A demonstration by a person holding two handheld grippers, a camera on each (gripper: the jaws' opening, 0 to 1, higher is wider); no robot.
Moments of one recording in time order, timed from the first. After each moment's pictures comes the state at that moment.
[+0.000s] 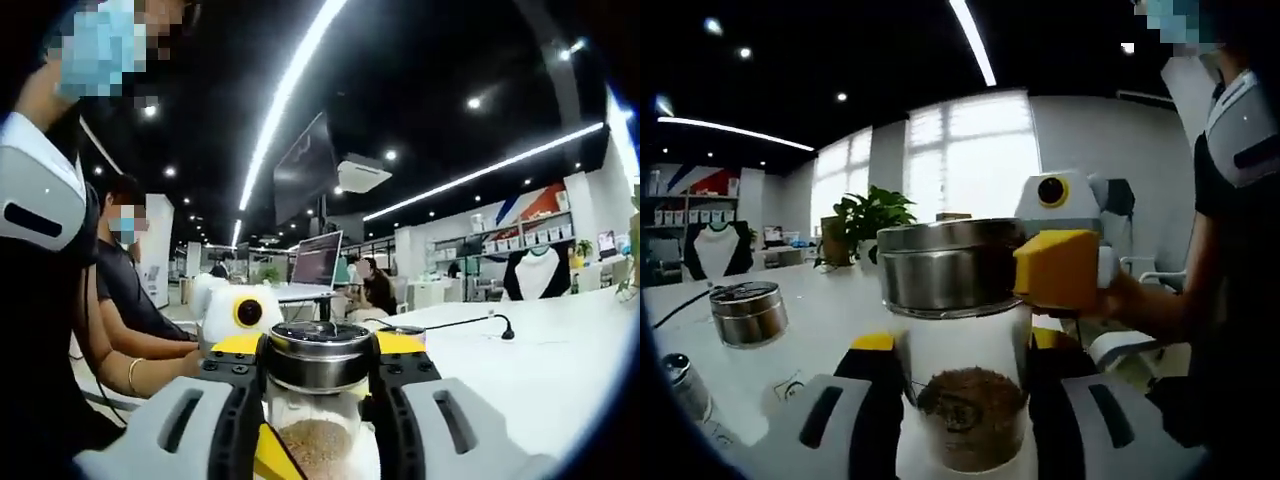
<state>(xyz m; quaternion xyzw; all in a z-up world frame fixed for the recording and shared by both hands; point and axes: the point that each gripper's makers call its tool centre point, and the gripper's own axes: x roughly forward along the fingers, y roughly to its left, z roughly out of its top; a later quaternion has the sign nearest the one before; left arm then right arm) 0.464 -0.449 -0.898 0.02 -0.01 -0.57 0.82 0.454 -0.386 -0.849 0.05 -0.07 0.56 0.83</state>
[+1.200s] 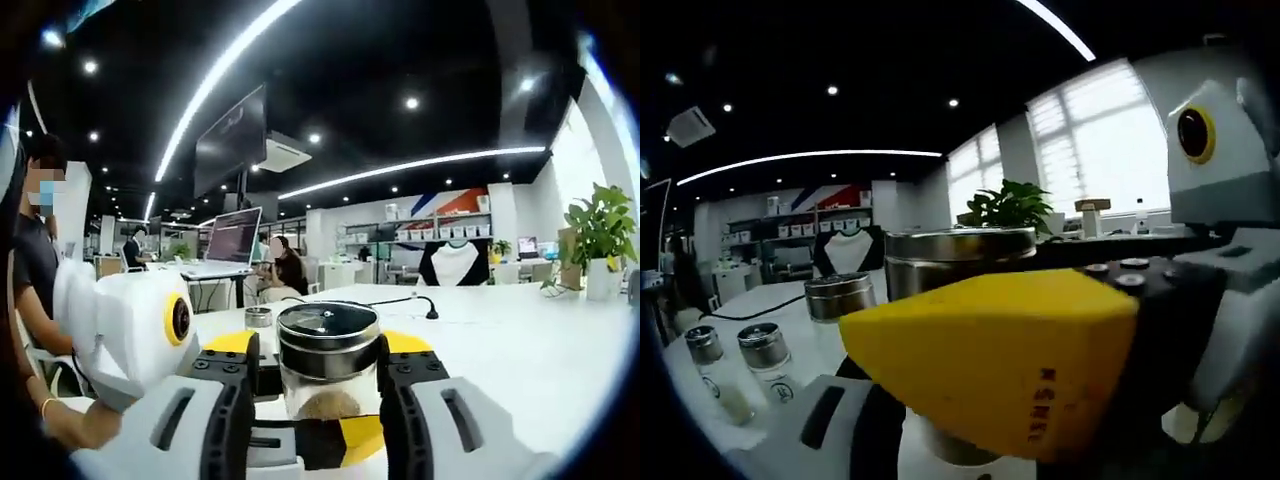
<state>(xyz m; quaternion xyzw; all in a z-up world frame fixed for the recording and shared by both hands) 0.510 -0.420 -0.907 0.05 -0.01 -0.27 0.96 0.480 -0.384 -0.867 0.01 -0.03 0.36 0.93</state>
